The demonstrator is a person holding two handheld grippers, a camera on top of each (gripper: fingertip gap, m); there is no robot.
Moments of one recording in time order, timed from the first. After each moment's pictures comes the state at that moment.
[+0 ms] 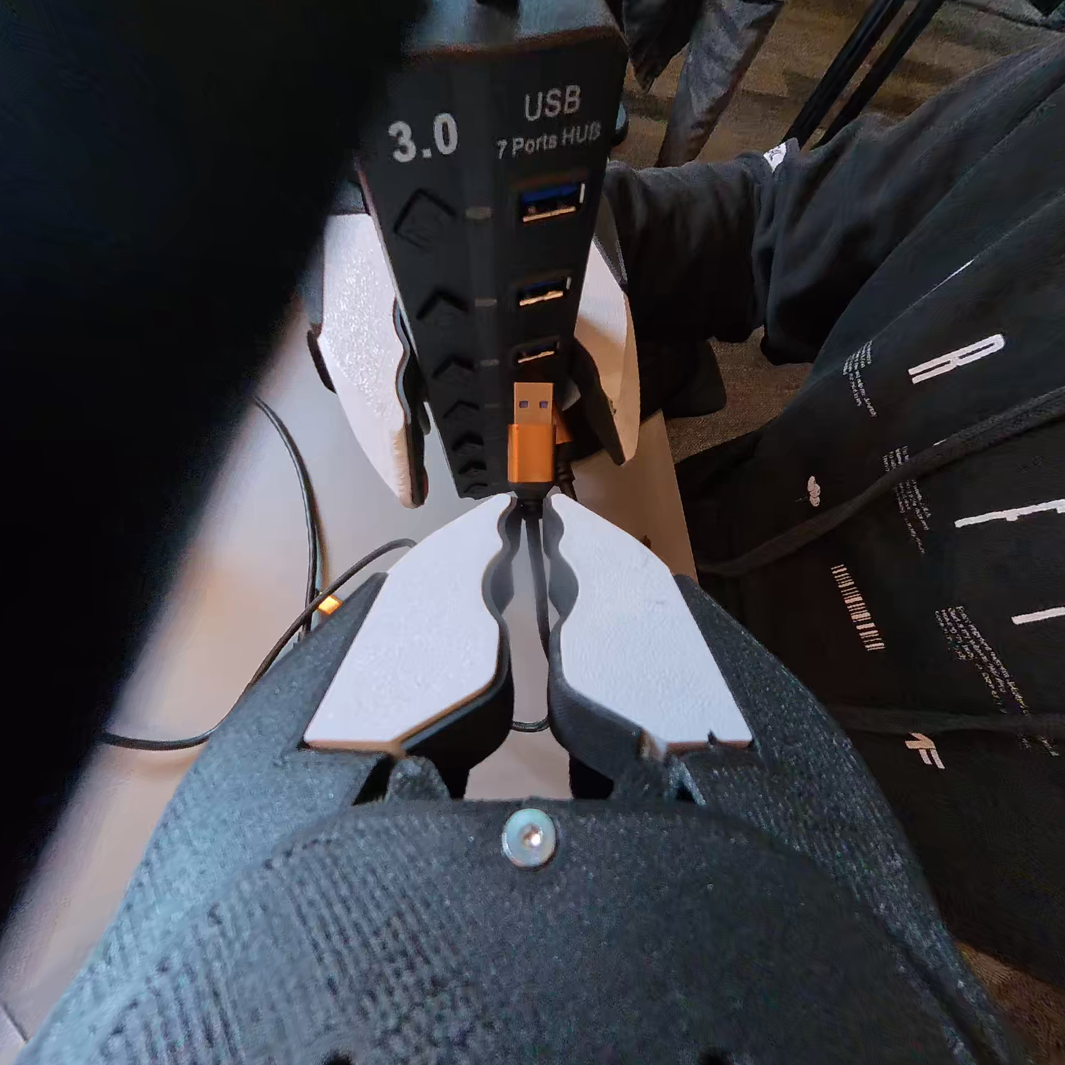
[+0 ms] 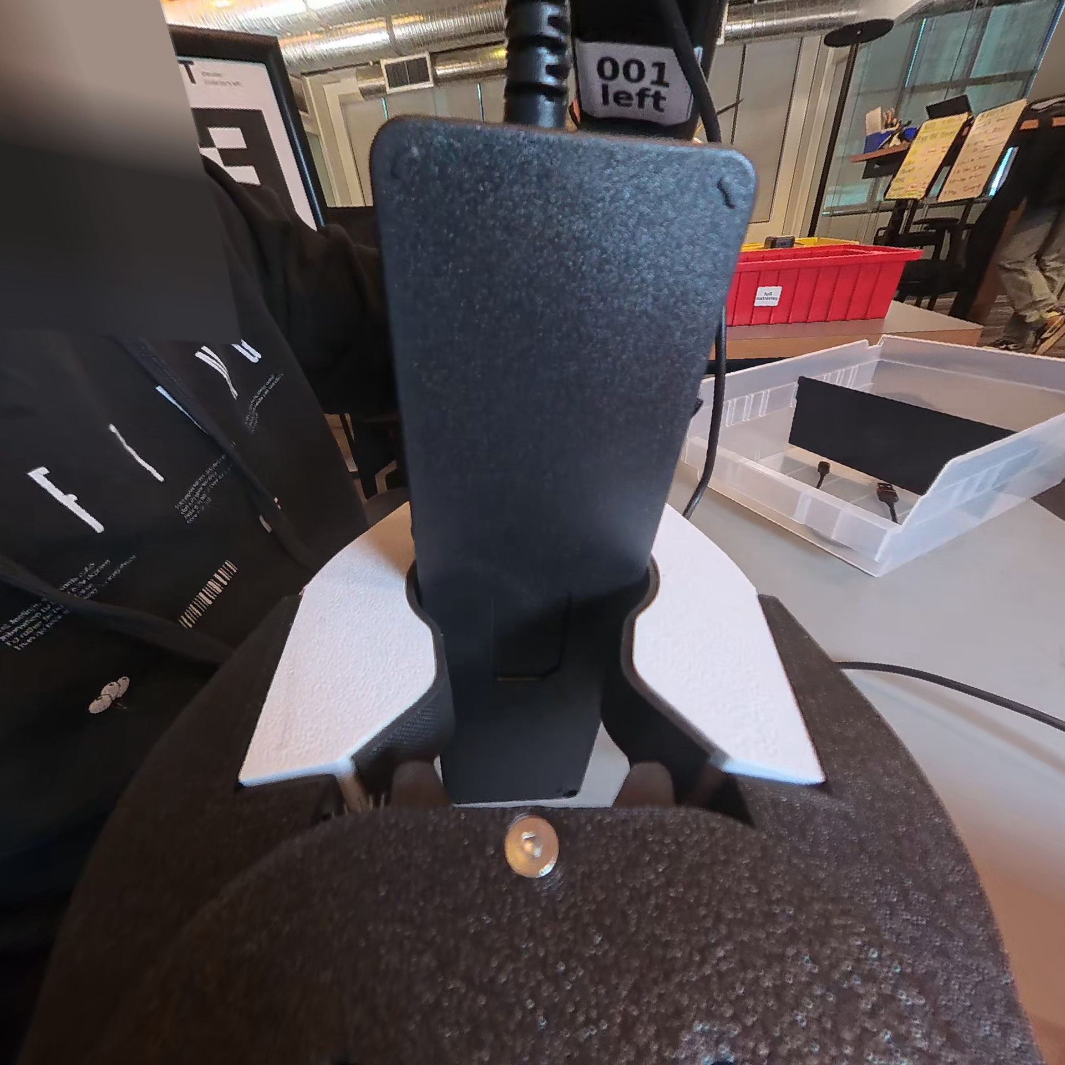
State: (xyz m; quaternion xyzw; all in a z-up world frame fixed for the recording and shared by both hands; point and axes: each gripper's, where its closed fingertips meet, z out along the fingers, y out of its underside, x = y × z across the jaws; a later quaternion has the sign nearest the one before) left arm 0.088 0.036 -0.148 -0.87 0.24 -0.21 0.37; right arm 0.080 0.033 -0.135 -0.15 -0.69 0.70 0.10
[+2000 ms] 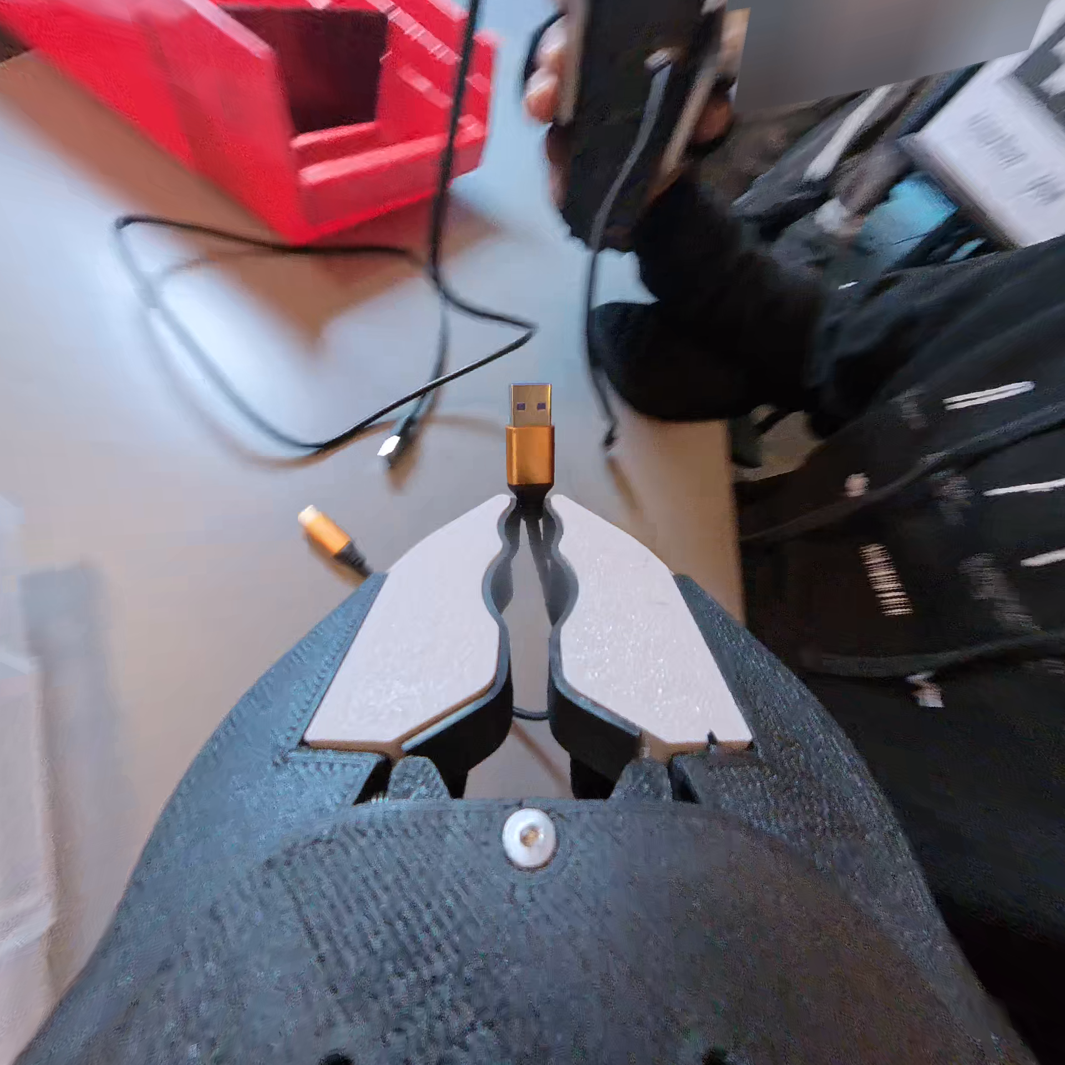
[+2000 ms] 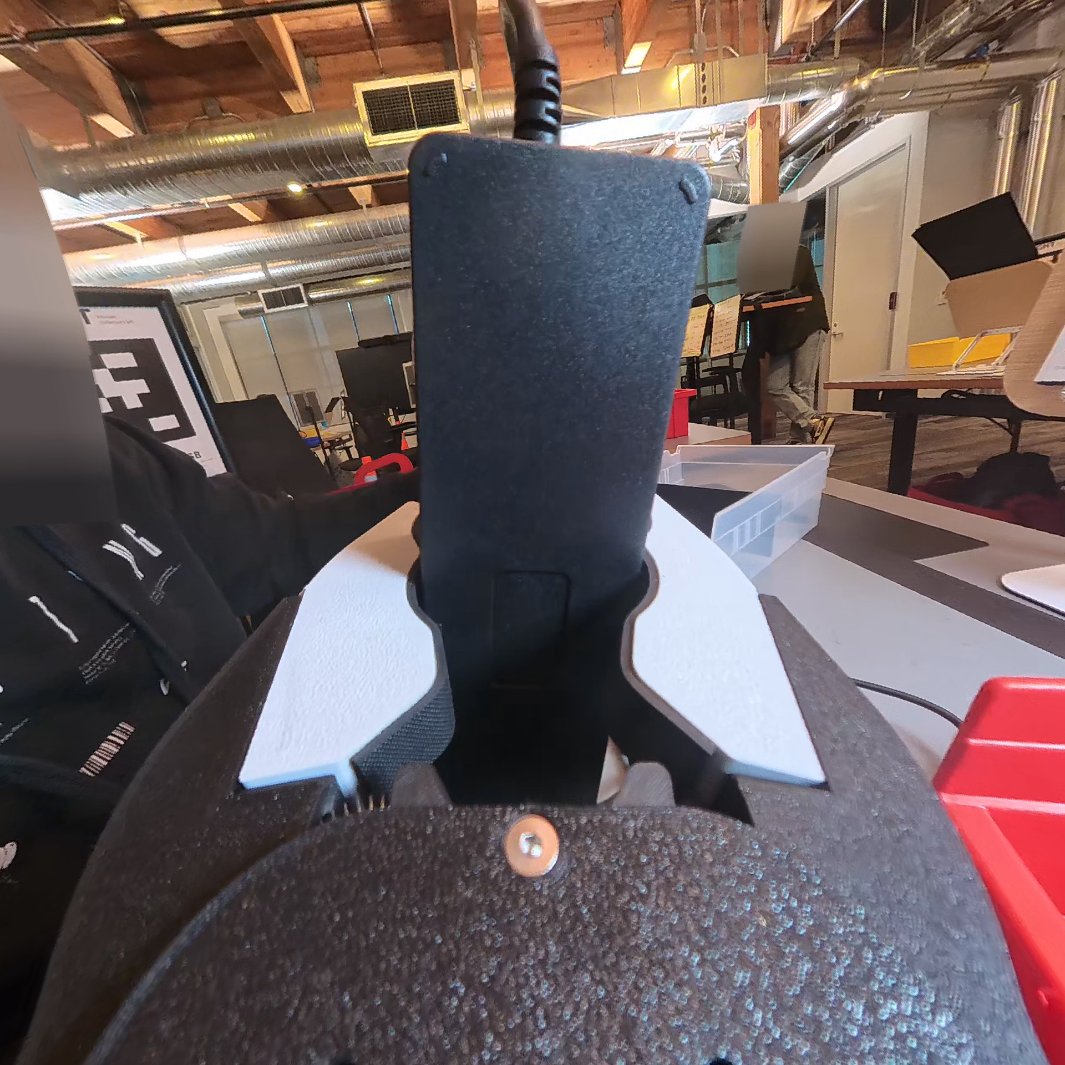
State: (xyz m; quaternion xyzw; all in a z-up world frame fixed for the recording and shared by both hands) left arm -0.015 -0.049 -0.186 -0.85 0.04 -0.24 0.47; right arm 0.053 0.110 -0.100 -0.24 -0.56 0.77 0.19
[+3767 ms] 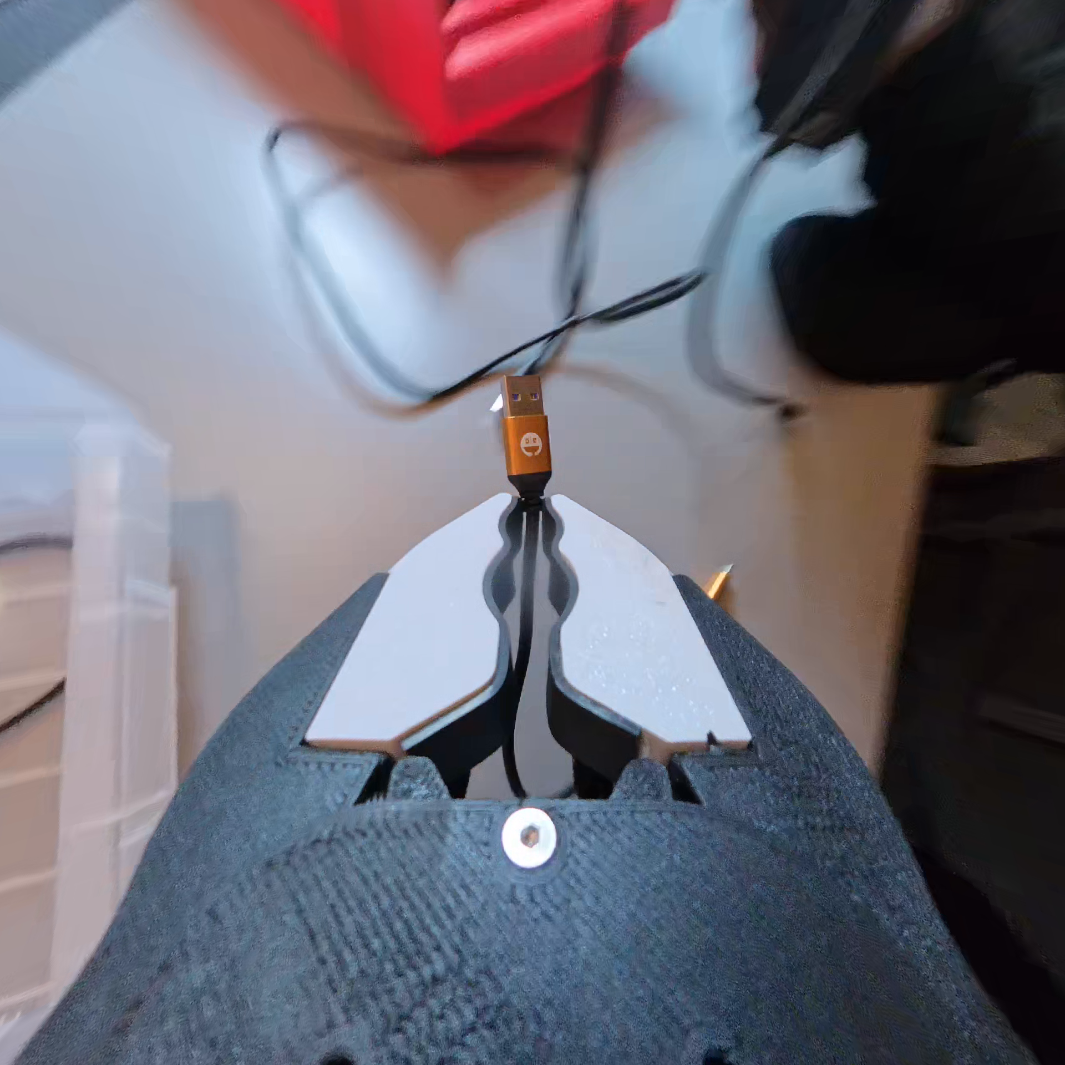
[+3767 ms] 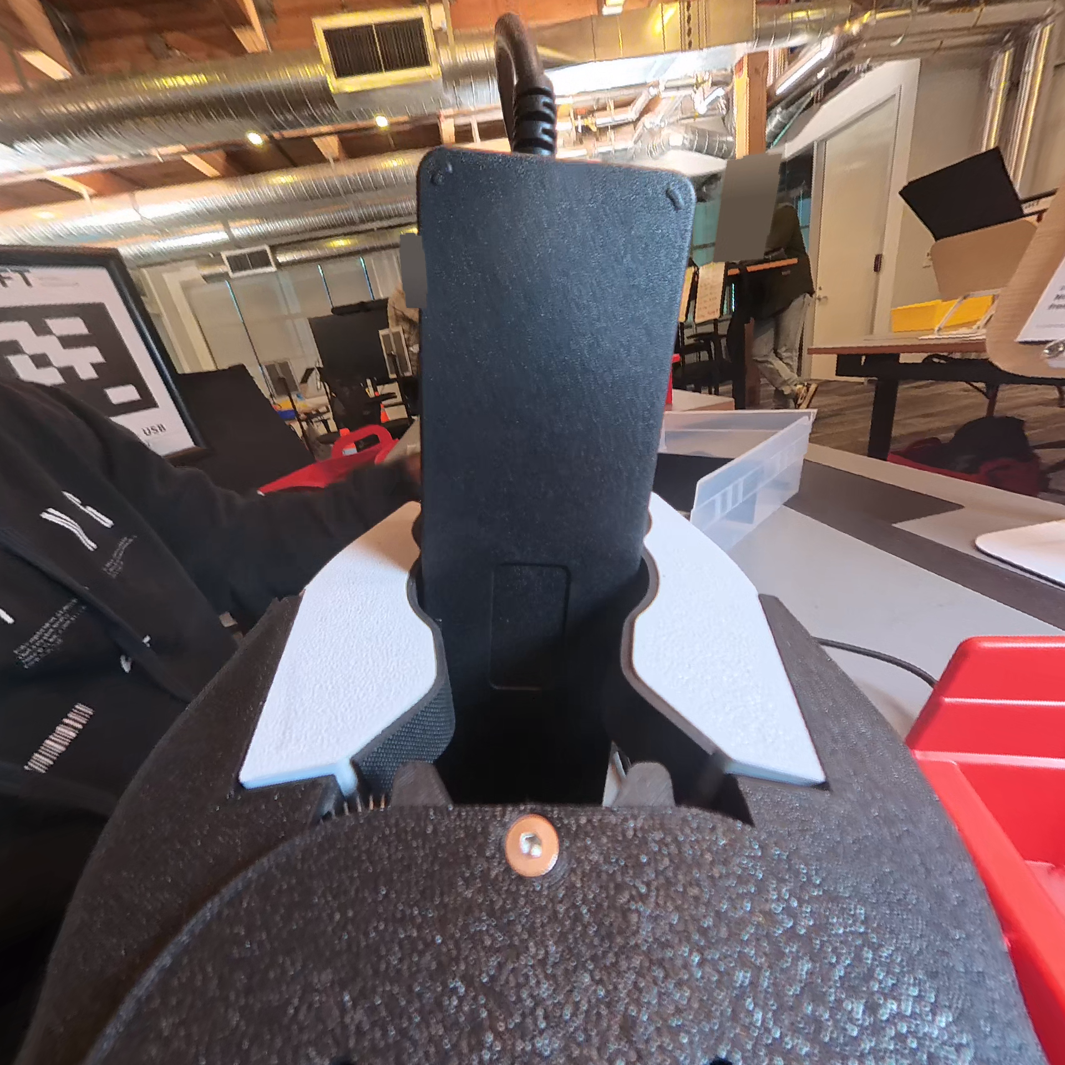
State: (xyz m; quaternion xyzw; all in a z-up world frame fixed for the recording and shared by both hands) left arm -0.038 -0.035 -0.215 -0.91 0.00 -0.11 0.41; right arm 0.045 0.109 -0.115 -0.26 -0.58 0.74 0.19
